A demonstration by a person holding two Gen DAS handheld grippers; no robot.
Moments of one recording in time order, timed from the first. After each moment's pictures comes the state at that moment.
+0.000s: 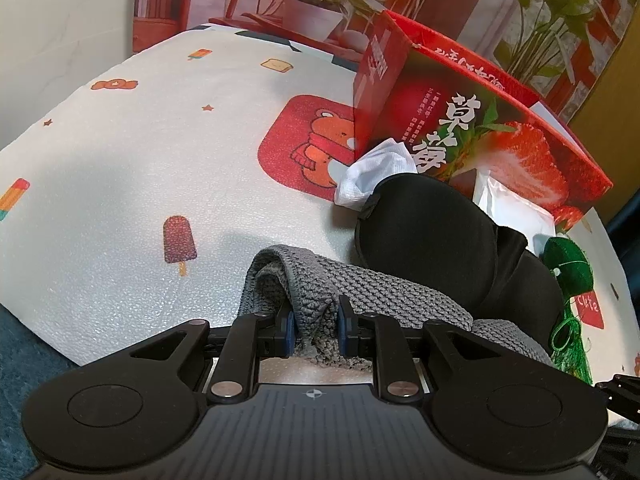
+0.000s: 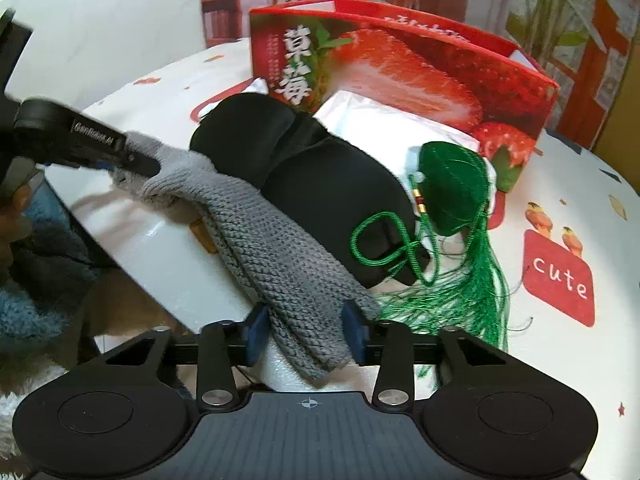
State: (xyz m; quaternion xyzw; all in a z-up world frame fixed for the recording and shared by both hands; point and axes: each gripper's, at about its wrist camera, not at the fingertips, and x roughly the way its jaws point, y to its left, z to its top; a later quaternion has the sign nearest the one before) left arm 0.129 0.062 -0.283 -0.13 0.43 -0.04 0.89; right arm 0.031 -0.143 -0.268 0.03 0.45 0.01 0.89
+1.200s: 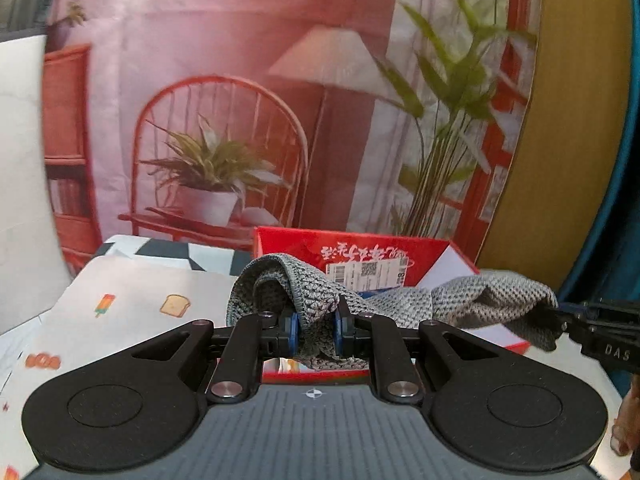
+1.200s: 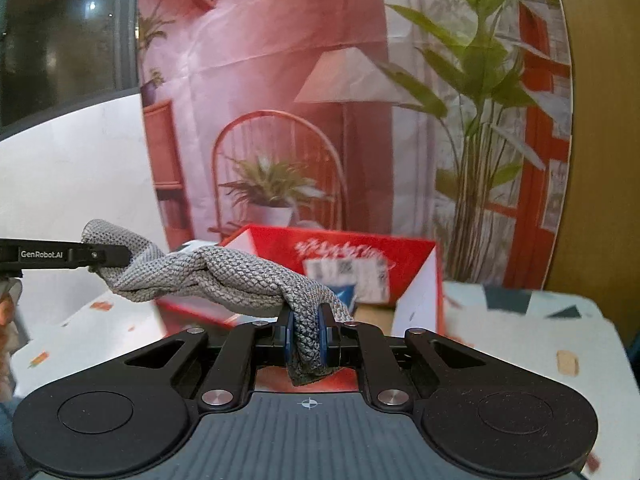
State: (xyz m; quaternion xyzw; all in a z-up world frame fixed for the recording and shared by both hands) left arm 0.230 -0.014 -0.133 -0.03 0.26 -0.12 0.96; right arm 0.124 -0.269 -0.139 0.08 0.25 -0.04 0.96
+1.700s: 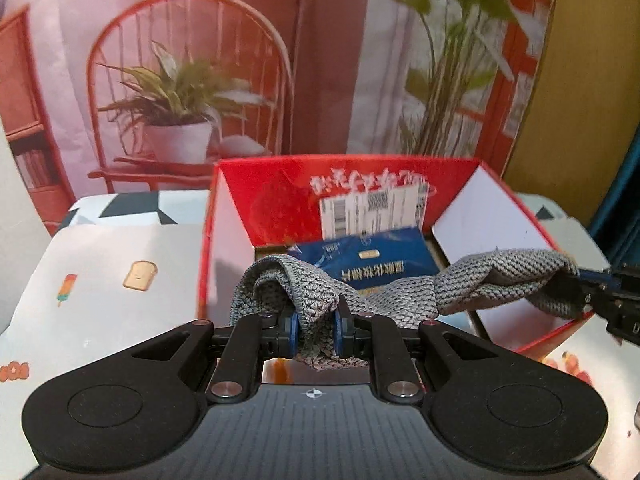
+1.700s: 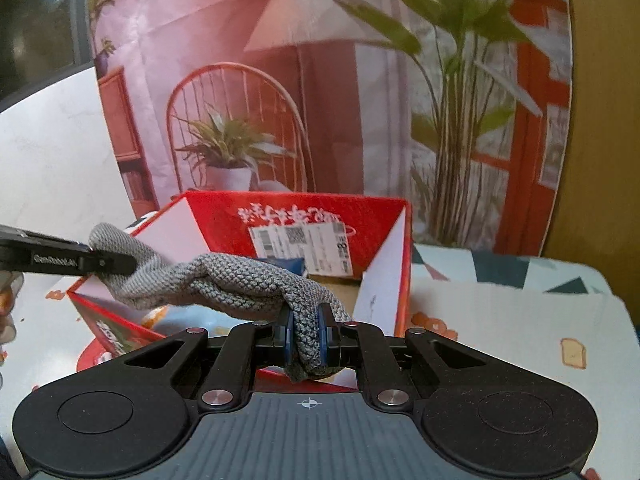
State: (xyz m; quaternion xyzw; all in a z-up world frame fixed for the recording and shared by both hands) left arm 0.313 -0.049 -0.186 0.03 0.38 -0.13 0.92; right arm 0.176 -0.321 -0.192 0.11 0.31 -0.05 0.94
